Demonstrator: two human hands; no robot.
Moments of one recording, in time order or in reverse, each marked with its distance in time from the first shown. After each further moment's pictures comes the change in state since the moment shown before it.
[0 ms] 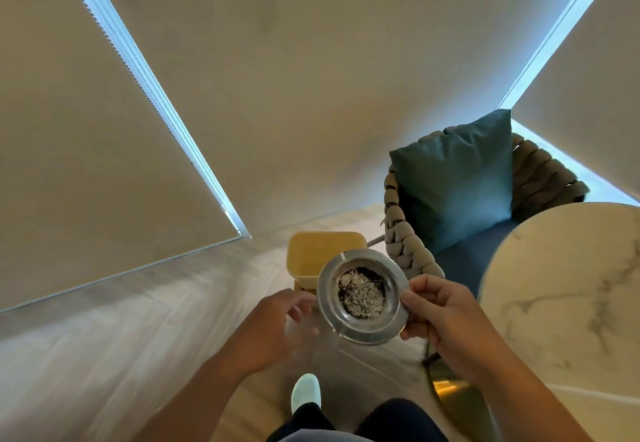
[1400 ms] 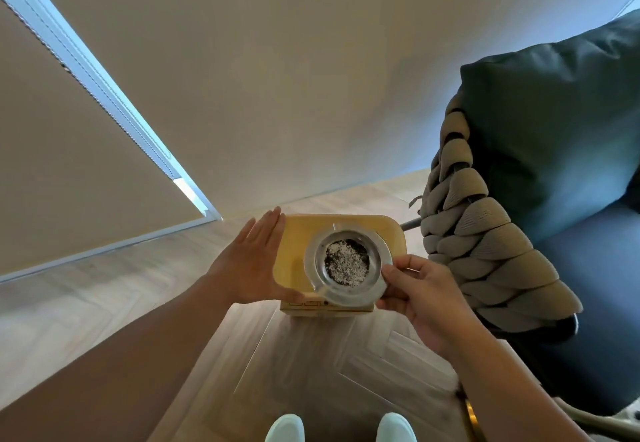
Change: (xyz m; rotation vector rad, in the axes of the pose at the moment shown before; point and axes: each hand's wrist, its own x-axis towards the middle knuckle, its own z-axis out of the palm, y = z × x) left_hand 0.283 -0.251 0.065 0.728 -0.031 0.139; right_hand 0.289 0.194 -0.019 0.074 0.149 0.134
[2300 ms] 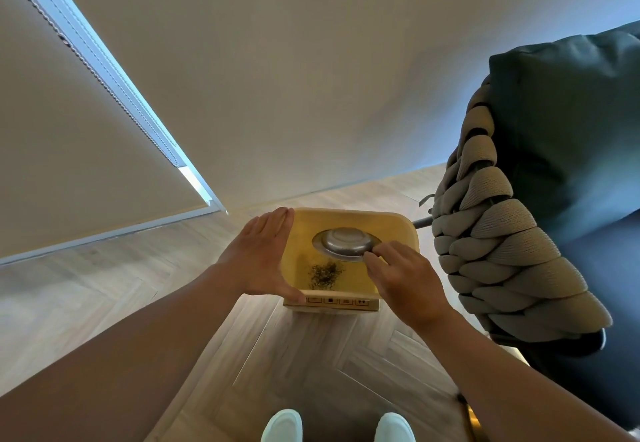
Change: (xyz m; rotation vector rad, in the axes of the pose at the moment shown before) left_hand 0.008 -0.008 0.010 -0.003 -0.029 -0.028; right_hand 0.069 0.041 0.001 -1.582 0.079 -1.292
